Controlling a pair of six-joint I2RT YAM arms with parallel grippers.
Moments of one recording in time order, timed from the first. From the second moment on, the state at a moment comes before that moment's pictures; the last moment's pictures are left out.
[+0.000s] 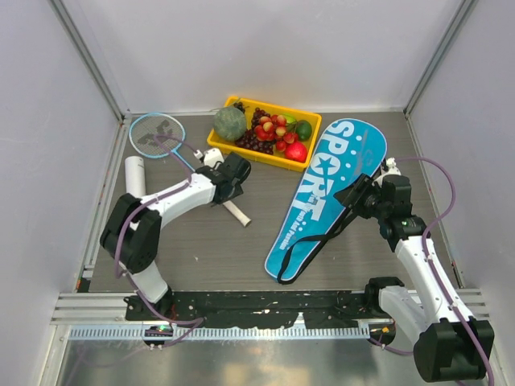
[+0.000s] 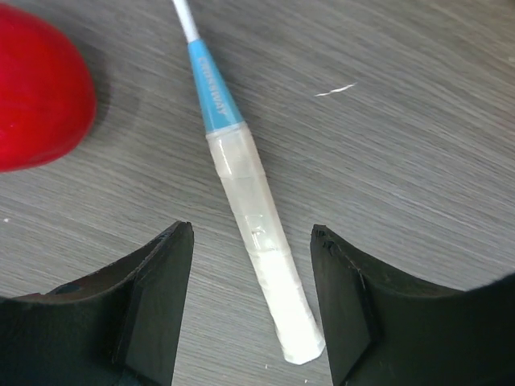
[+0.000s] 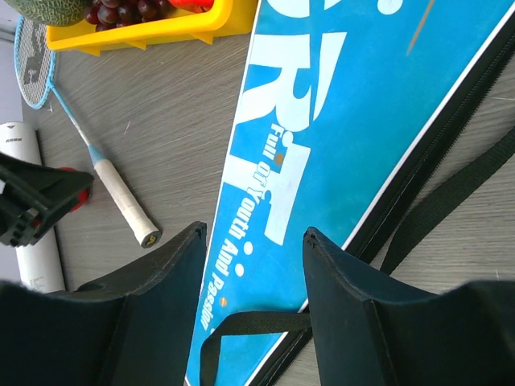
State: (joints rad) left arm -0.64 1.68 1.18 -0.59 -0.54 -0.94; right arm 0.04 0.86 0.61 -0.32 -0.27 0.62
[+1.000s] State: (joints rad) left arm -0.52 1.90 1.28 -0.69 -0.40 -1.10; right arm 0.04 0.86 0.61 -0.28 -0.30 0.63
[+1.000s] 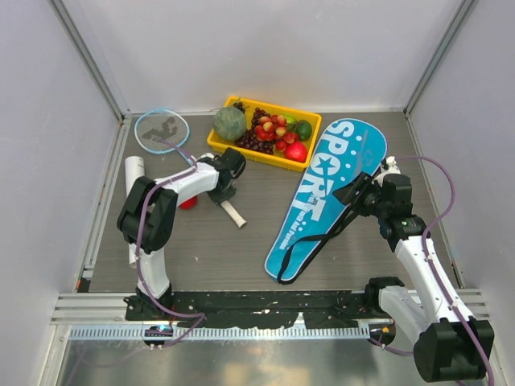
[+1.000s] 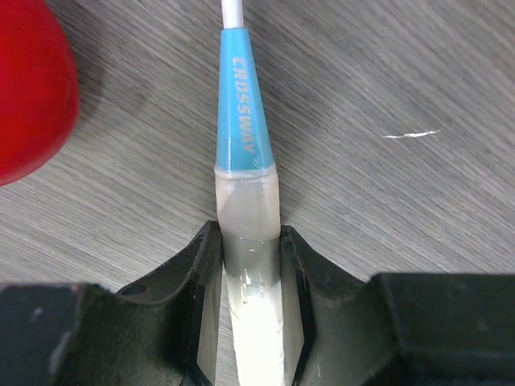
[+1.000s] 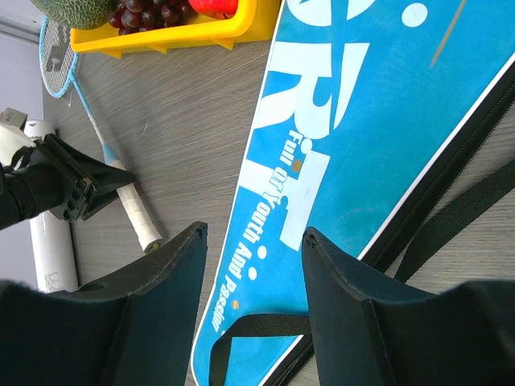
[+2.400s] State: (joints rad) left arm -0.51 0.97 0.81 -0.58 -0.60 -0.89; right arm 0.66 1.65 1.16 0.08 -0.25 1.00
